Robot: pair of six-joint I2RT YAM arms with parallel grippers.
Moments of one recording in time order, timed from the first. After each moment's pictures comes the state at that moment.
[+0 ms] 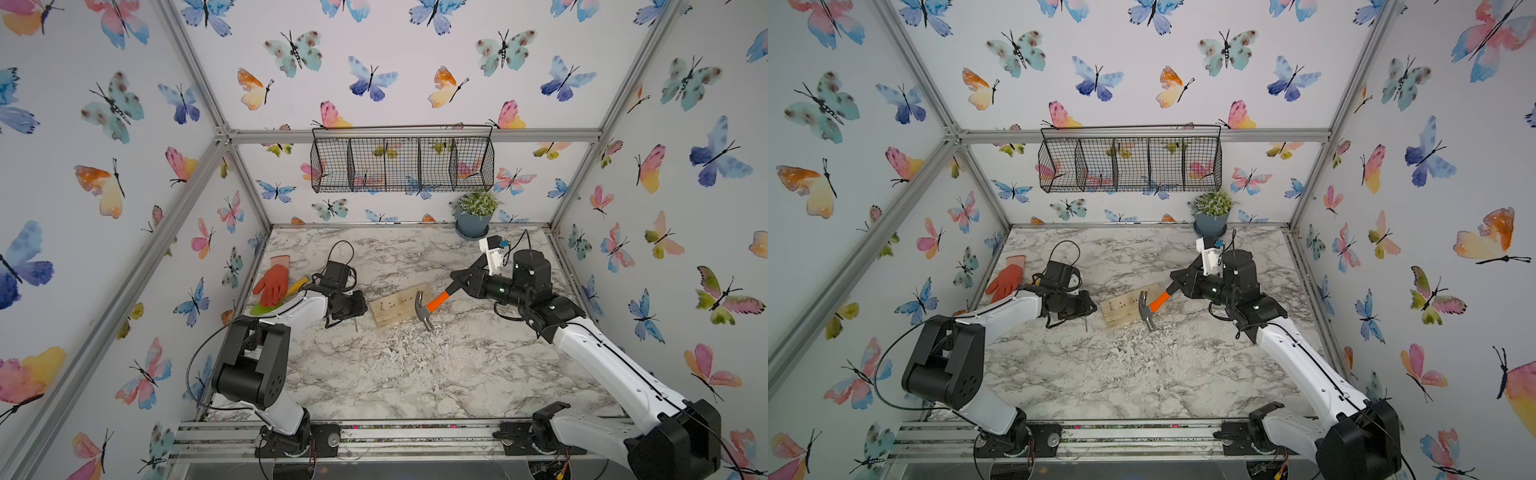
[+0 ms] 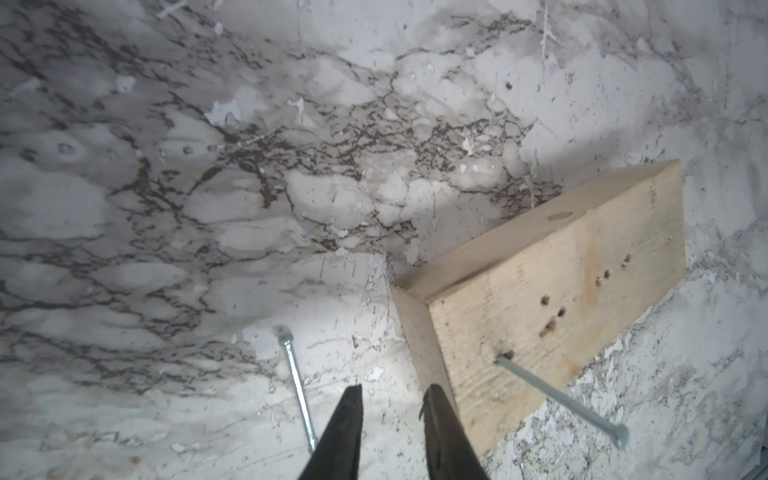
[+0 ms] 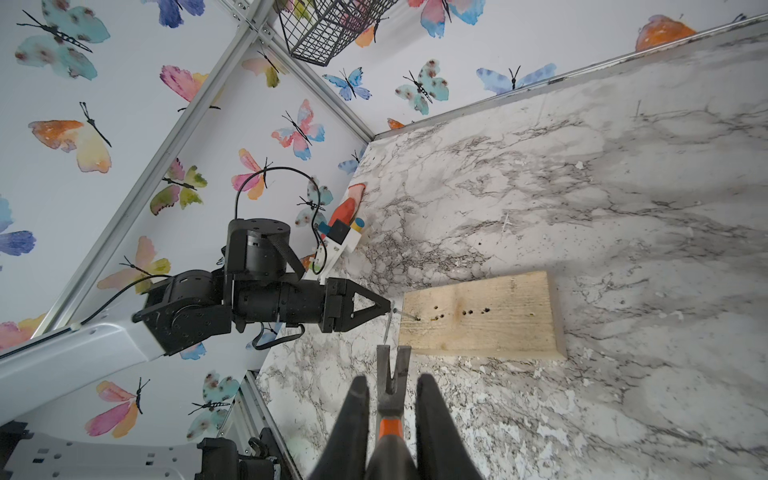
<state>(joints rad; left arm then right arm) -0.30 1.64 0.96 -0.40 0.27 -0.45 0.44 1.15 0.93 -0.16 -0.48 0.58</state>
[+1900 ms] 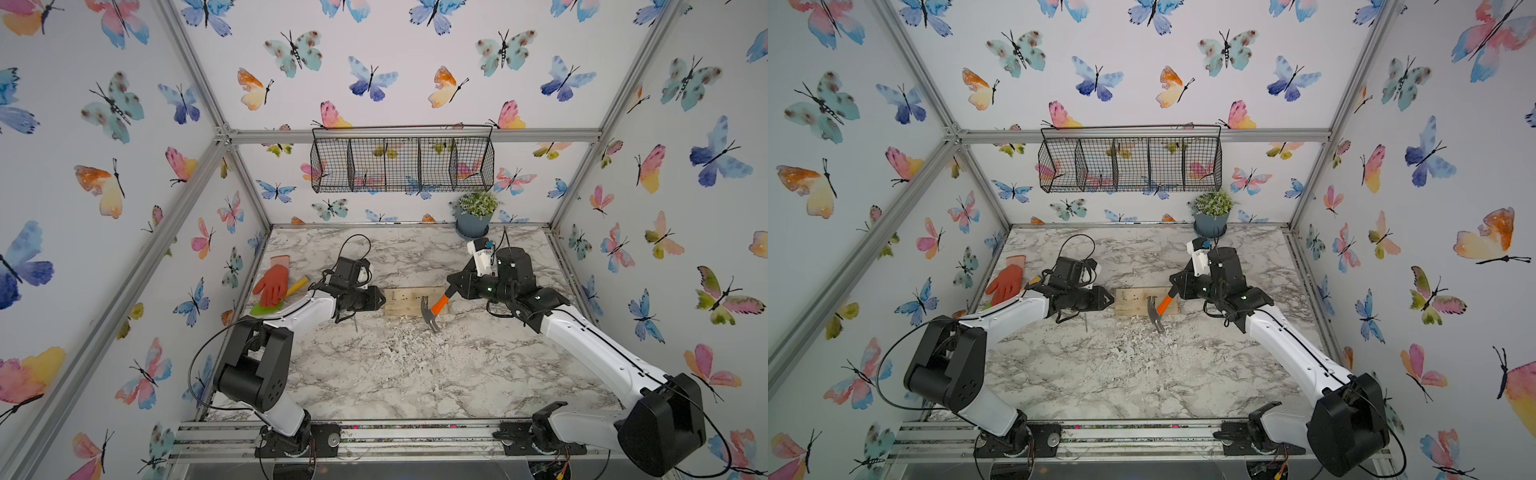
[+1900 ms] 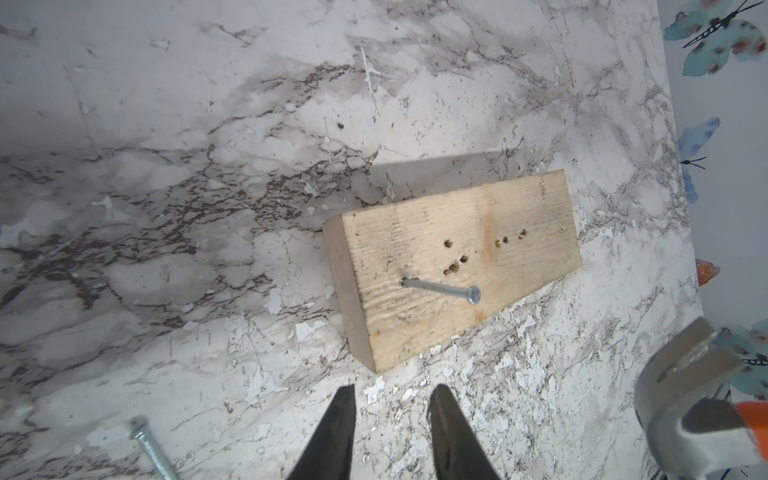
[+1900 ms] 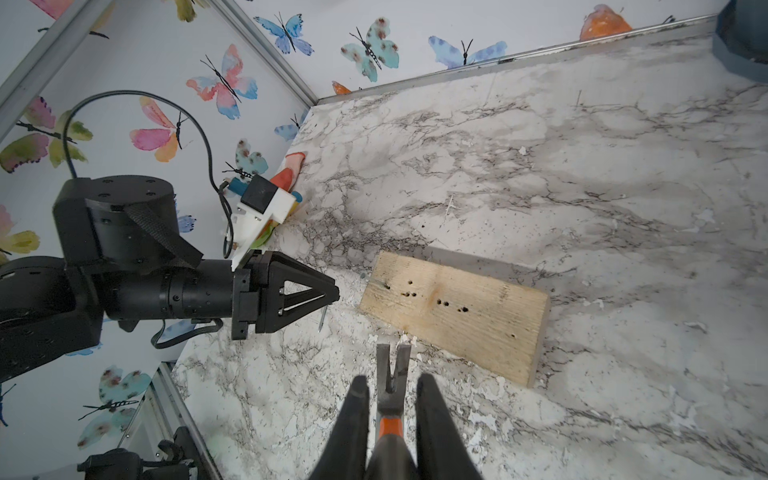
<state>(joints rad) -0.40 1.61 0.98 -0.28 0.37 -0.38 0.49 1.28 0.99 -0.26 -0.35 0.42</state>
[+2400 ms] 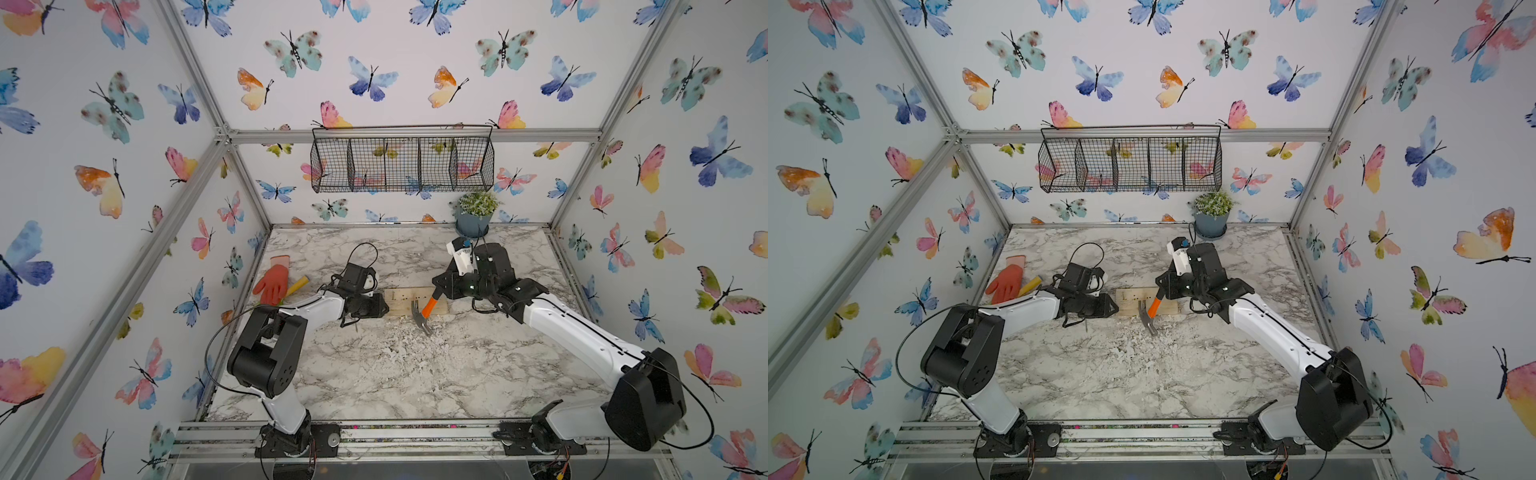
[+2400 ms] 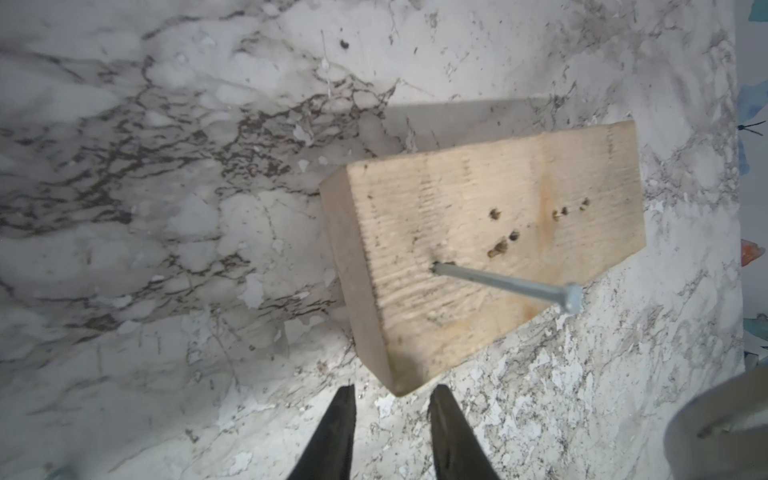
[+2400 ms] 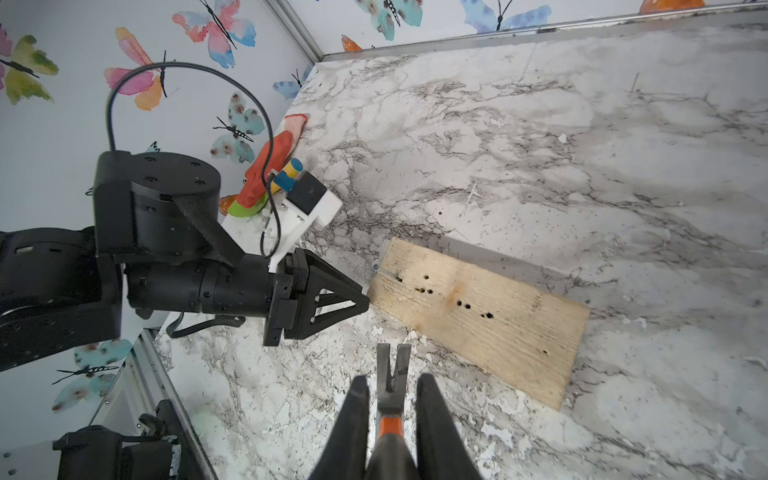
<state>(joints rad) -0.42 1.72 0.96 -0.25 0.36 -0.38 0.59 1.42 1.12 -0.31 -0.30 0.35</state>
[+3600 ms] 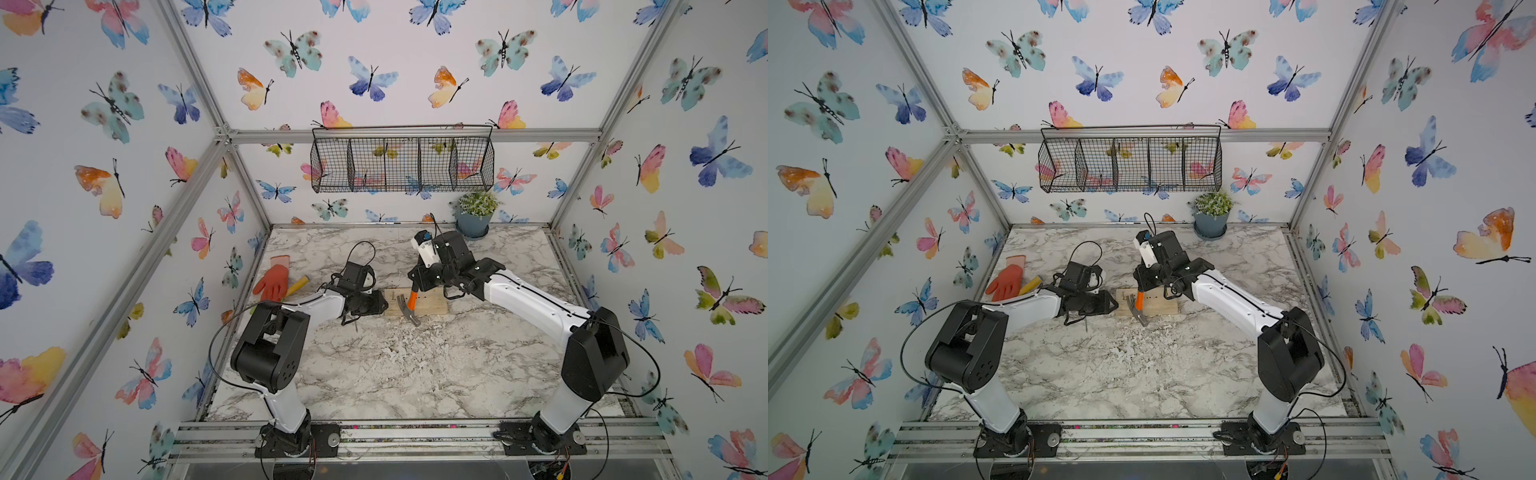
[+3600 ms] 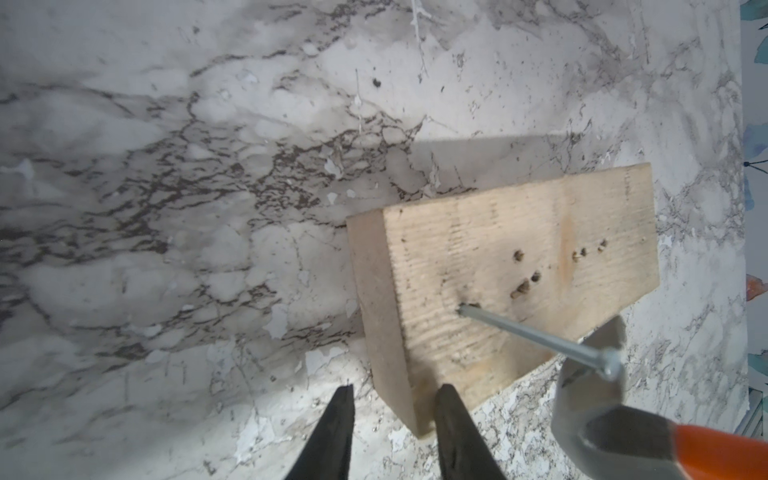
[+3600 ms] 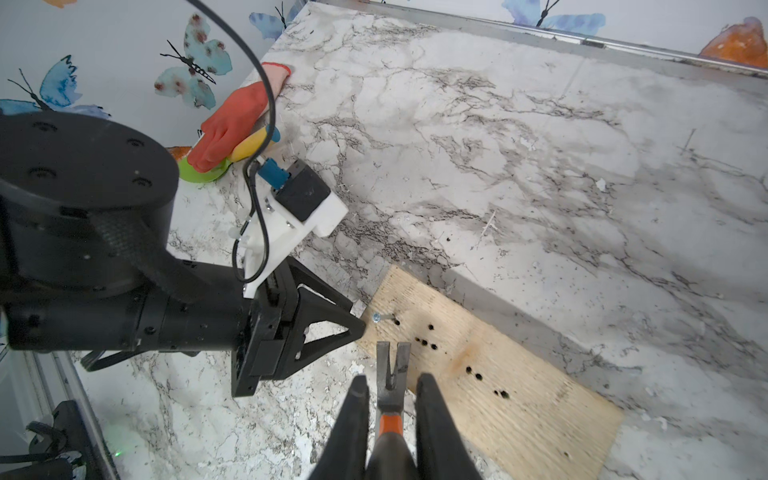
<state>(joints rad) -0.41 1.74 0.97 -0.20 0.33 -0.42 0.69 1.72 1.42 -0.41 -0.18 0.21</state>
